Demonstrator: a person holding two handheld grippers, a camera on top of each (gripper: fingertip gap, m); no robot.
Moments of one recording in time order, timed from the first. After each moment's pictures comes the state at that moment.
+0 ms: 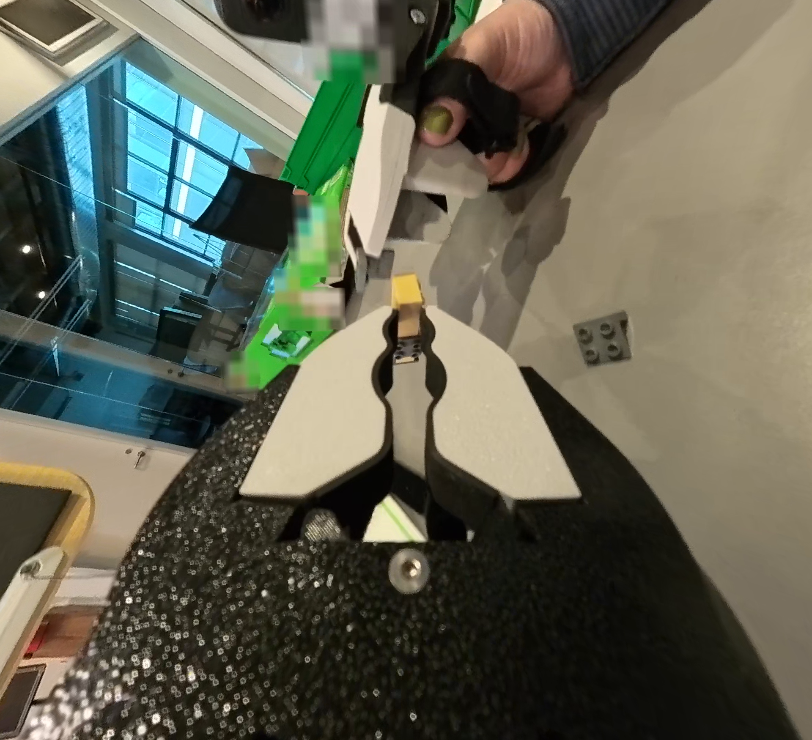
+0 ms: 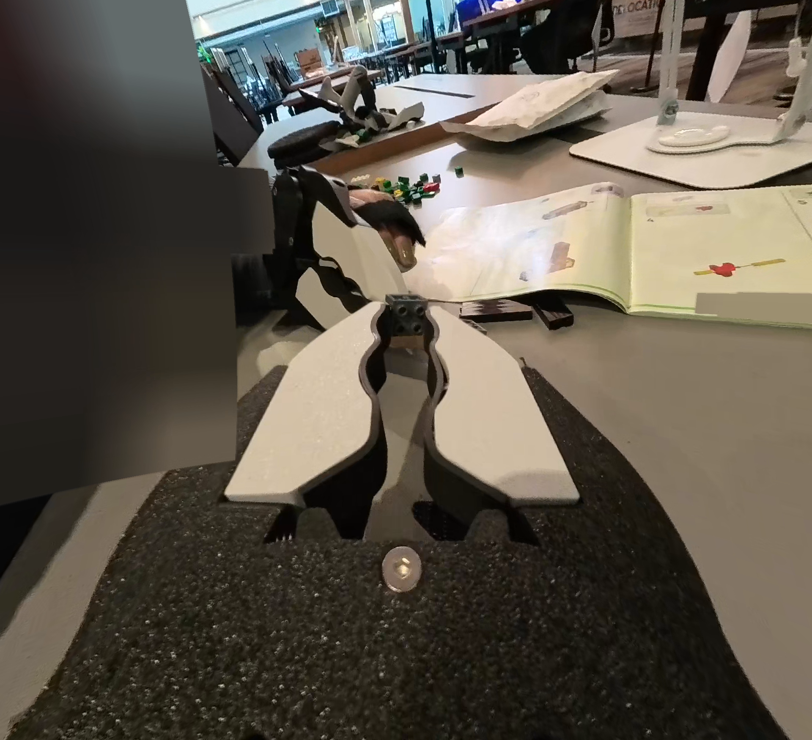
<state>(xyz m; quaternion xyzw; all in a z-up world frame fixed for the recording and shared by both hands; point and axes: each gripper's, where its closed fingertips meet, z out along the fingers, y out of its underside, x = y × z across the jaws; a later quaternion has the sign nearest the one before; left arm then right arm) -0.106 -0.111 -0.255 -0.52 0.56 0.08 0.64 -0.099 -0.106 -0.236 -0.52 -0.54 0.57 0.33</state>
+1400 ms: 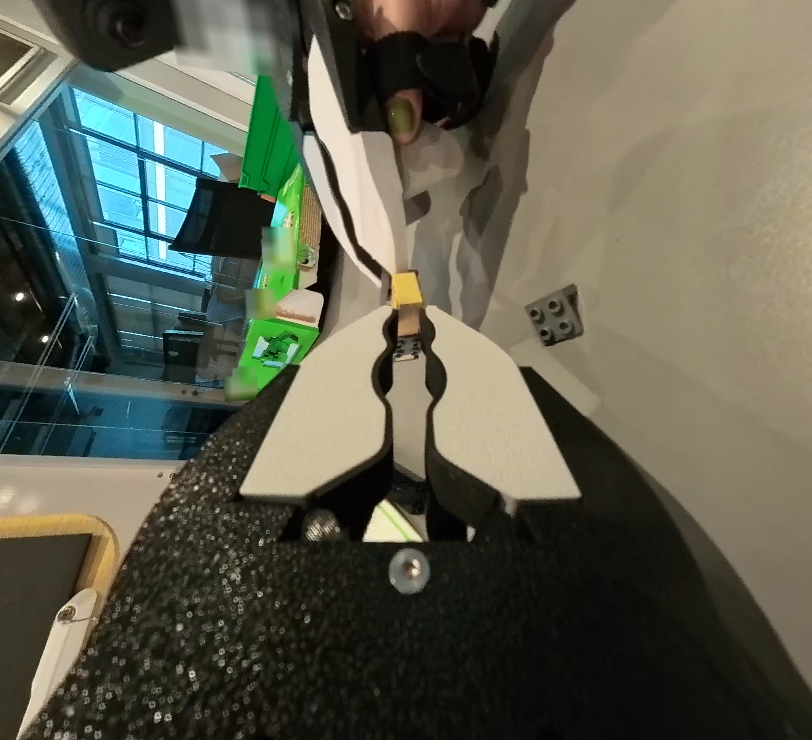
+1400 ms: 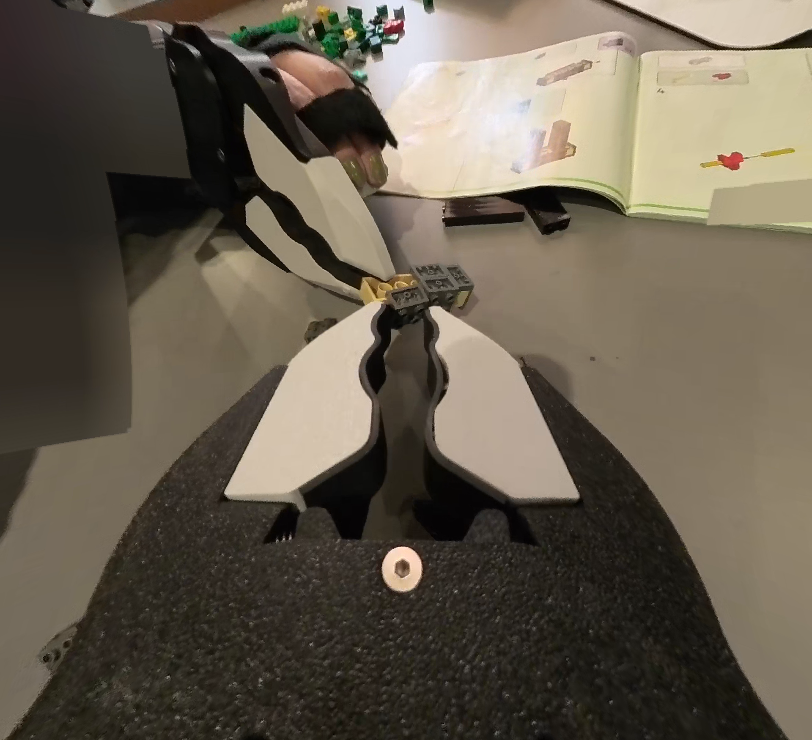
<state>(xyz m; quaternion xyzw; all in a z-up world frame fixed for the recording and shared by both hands) -0.098 -0.117 -0.274 -0.49 0.63 0.12 0.59 -0.090 -0.109 -0.275 -0.59 -0.62 0.43 0.28</state>
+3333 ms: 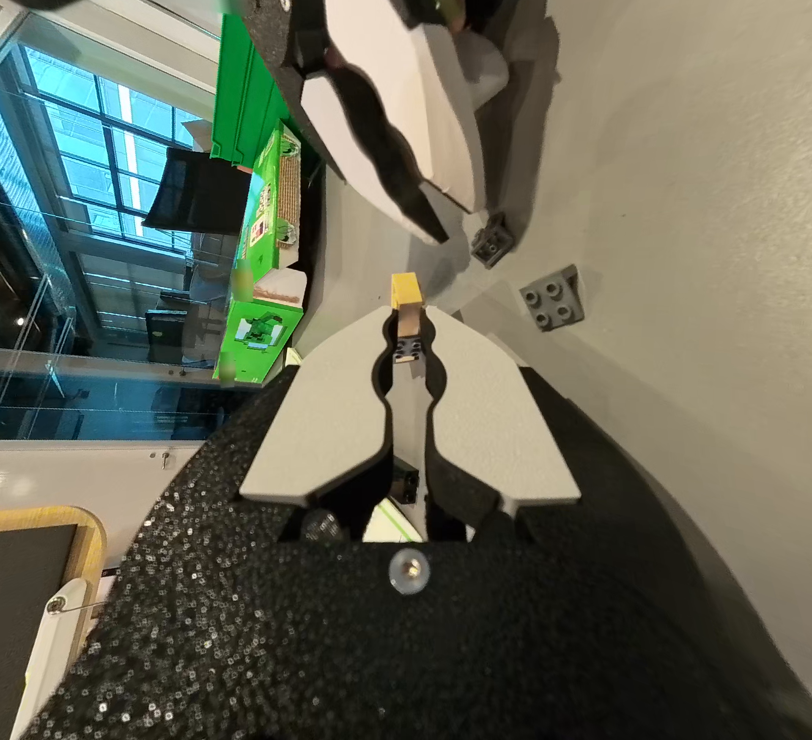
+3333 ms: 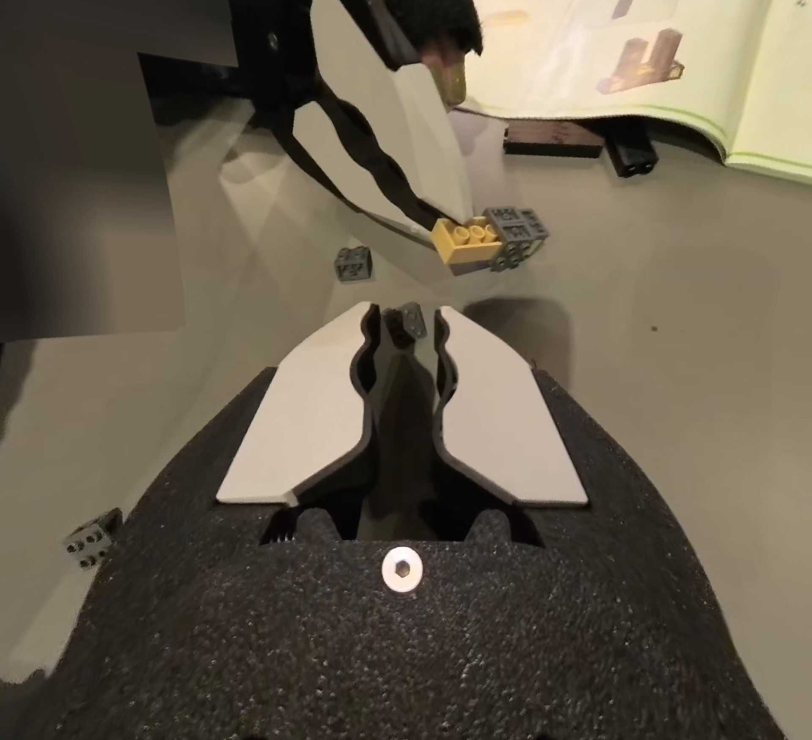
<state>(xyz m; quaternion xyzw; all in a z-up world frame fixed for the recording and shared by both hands) -0.101 -0.110 -0.286 -0.52 0.63 0.14 0.56 -0.071 -0.128 -0.298 -0.56 -0.69 0.39 0.23</state>
